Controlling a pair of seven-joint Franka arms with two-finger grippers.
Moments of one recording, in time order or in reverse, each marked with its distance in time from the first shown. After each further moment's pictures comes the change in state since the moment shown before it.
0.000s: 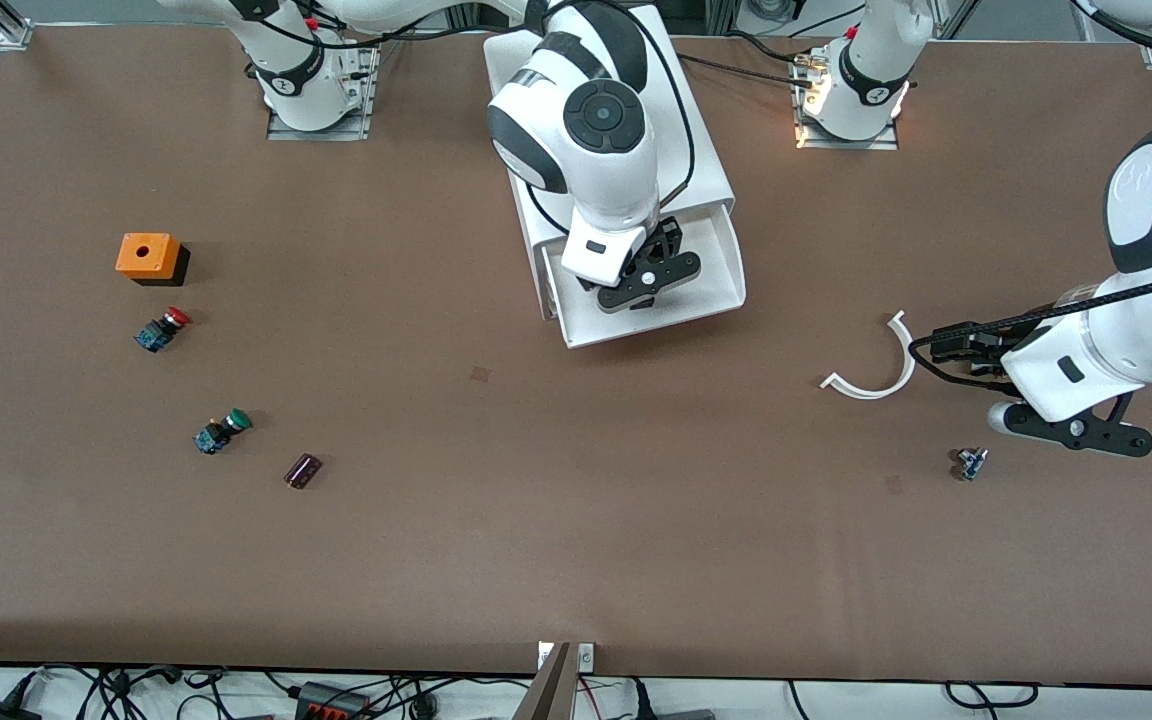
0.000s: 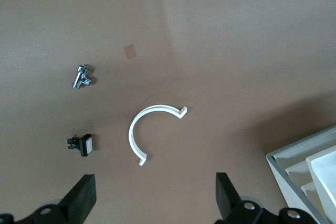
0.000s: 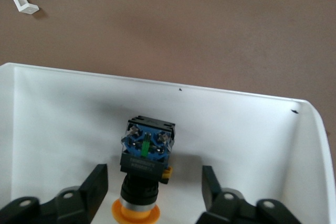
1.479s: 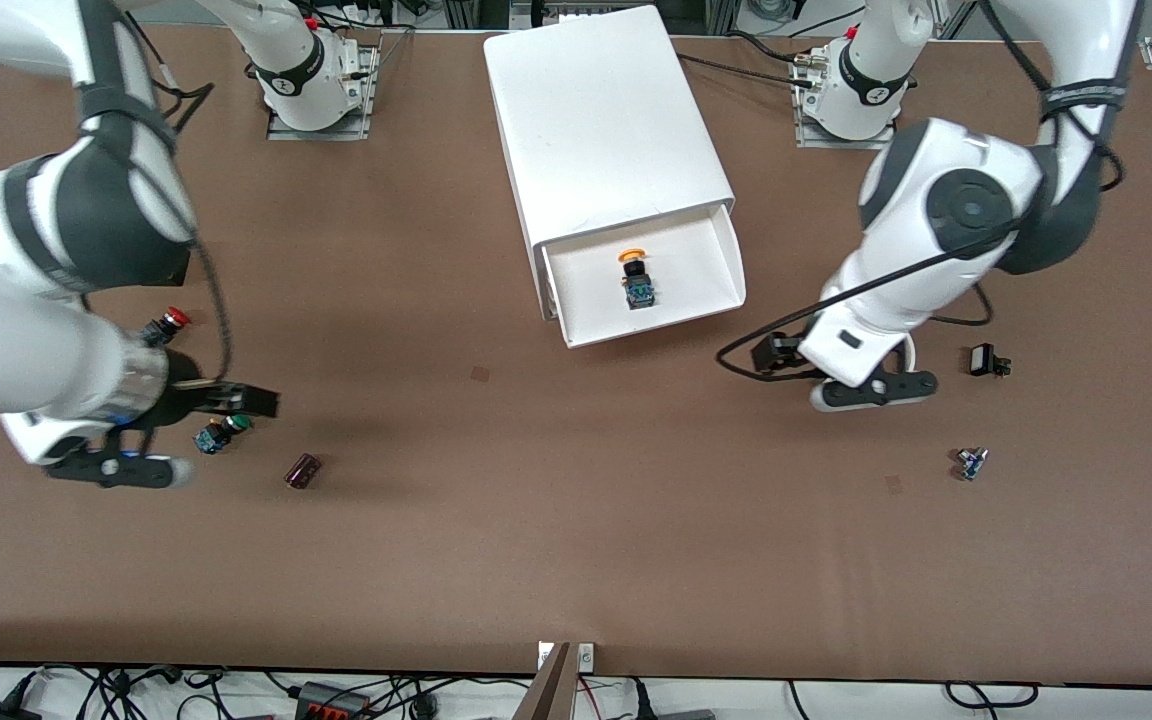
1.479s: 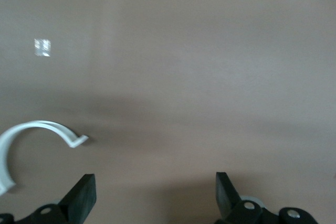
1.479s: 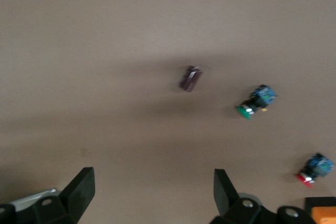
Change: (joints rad) left arm -0.105 -0.188 -0.181 -0.622 -0.003 0.692 -0.673; right arm -0.707 -0.084 -0.020 0.113 -0.007 -0.351 -0.248
